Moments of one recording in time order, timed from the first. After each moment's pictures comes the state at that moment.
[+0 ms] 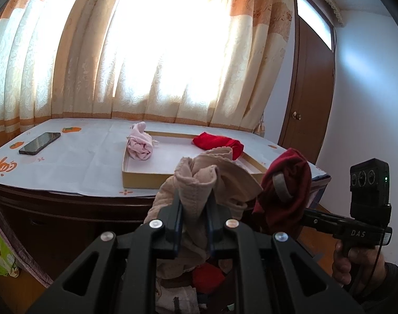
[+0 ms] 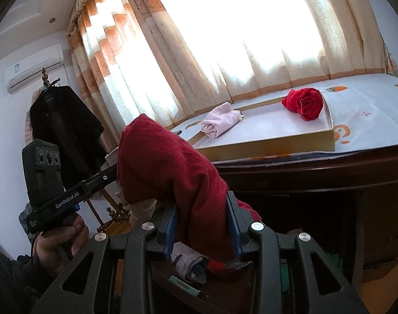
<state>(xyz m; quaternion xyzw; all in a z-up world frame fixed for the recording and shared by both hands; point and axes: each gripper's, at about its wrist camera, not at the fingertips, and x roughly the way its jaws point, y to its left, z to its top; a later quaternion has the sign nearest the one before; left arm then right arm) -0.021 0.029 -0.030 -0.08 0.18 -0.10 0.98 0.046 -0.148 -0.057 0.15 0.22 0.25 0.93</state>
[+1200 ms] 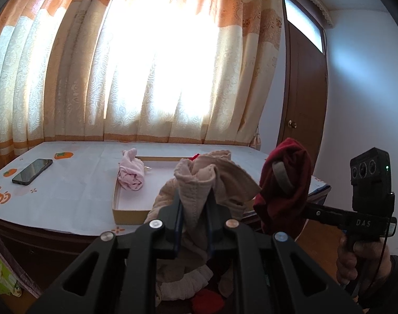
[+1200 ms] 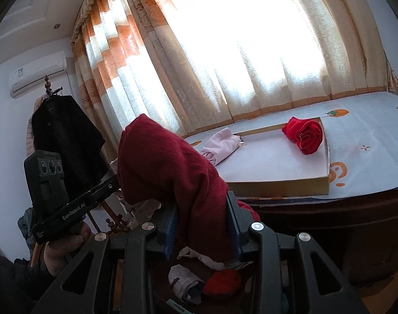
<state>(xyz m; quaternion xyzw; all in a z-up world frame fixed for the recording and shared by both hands) 0.004 0.017 -0.003 -0.05 0.14 -0.11 0.98 0.064 -0.163 -0.021 0.15 0.19 0.25 0.94</state>
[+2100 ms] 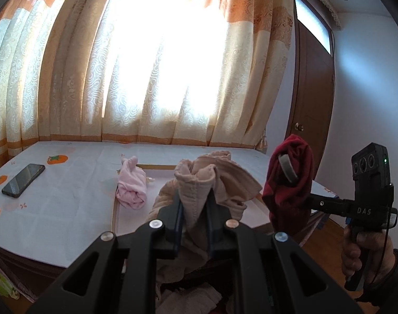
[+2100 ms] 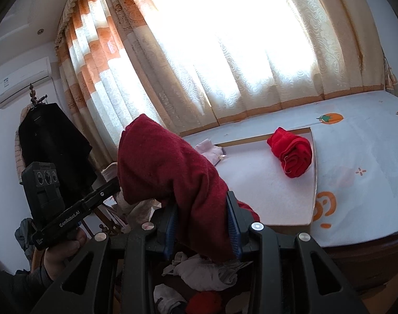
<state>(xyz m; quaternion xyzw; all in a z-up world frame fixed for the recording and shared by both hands) 0.064 0.026 0.012 -0.06 0.16 -0.11 0.98 0.127 -0.189 0.008 0.16 0.21 0.22 0.94</state>
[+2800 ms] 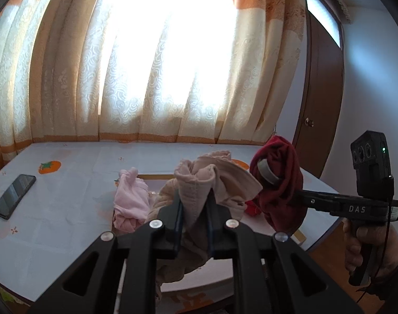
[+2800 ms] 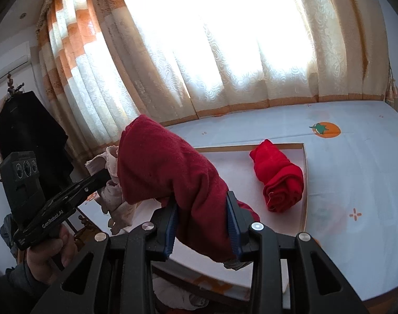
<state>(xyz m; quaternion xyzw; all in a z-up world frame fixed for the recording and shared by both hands) 0.140 0.027 0.026 -0.06 0.19 -0.10 0.97 0.214 -0.192 0.030 0.12 0.27 0.18 0.94</state>
